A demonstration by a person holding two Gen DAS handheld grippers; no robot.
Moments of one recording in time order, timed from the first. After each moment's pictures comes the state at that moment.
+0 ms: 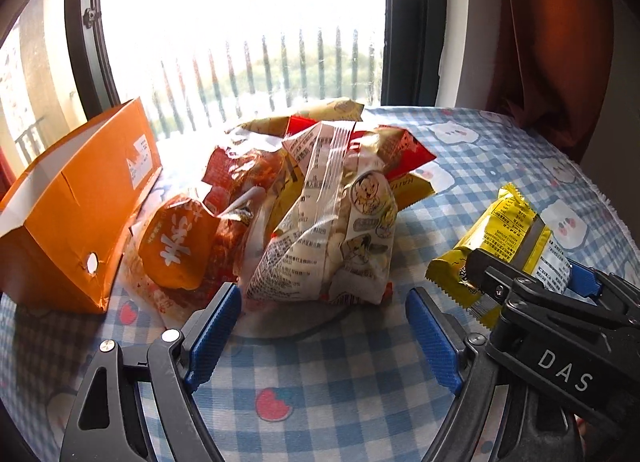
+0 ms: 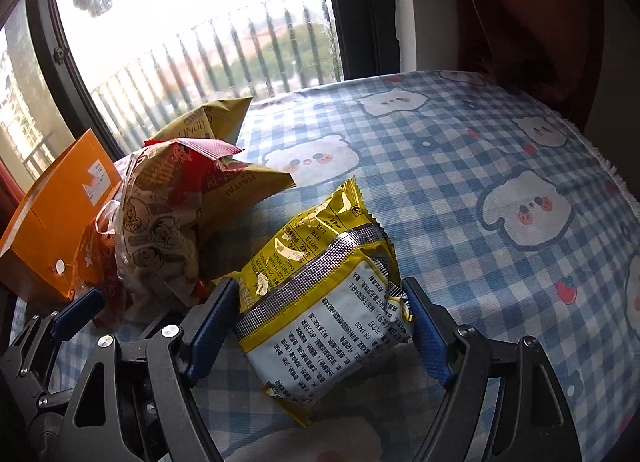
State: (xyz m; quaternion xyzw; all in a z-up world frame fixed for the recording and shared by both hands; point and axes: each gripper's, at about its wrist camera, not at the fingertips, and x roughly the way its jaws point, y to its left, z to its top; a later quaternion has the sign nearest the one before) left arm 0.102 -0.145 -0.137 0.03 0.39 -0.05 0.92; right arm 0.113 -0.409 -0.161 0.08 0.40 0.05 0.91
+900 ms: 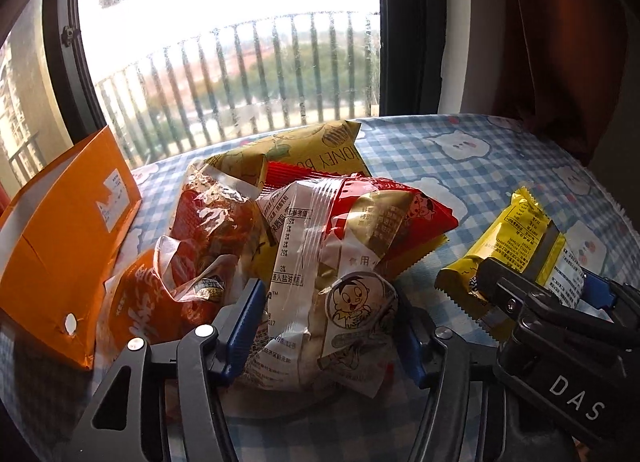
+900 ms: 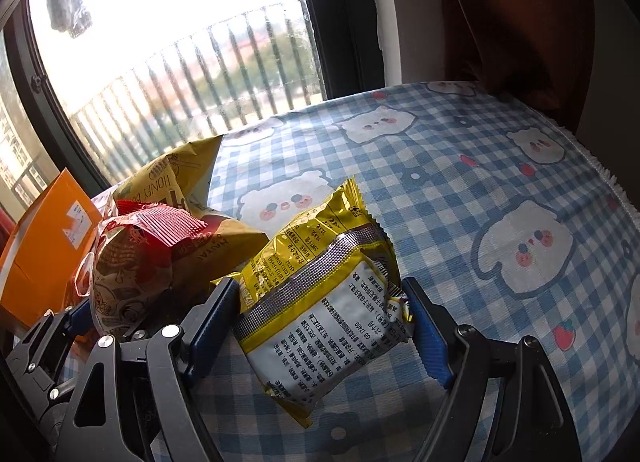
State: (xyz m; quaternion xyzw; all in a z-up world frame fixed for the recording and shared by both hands) left arm 0.150 -0.165 -0.137 0.05 0.39 -0.05 0.92; right arm 0.156 -0.418 -0.158 0.10 0.40 0.03 0.91
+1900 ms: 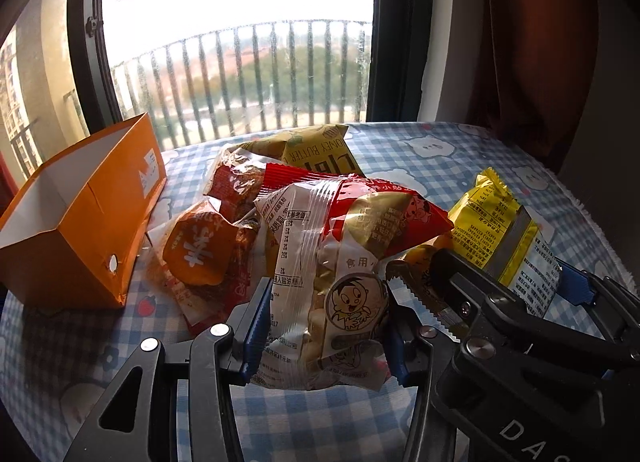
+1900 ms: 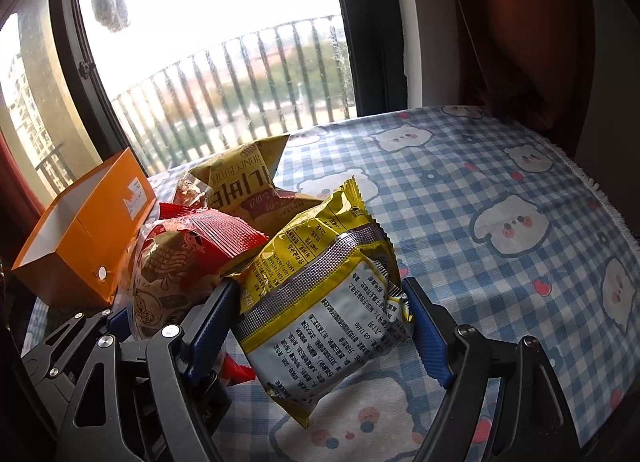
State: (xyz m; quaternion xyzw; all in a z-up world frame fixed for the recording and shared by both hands) left arm 0.067 -0.135 -0.102 0.02 0.38 -0.07 0.92; right arm 0.071 -0.387 -0.116 0.08 0.36 0.06 0.93
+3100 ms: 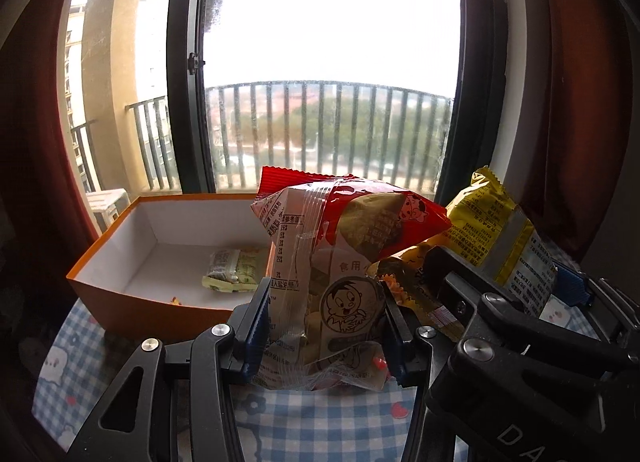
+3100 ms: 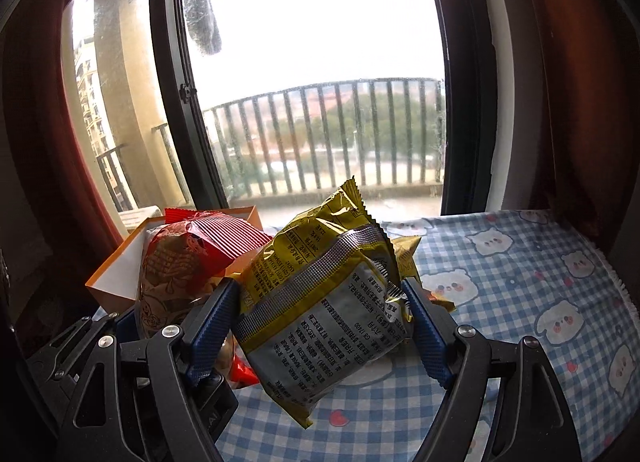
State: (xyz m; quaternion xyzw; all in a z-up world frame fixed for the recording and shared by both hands) left arm 0.043 -0.013 -0.012 -0.03 0.28 0.01 0.96; right arm 0.053 -0.261 -0.011 0.03 0.27 0.16 0.95
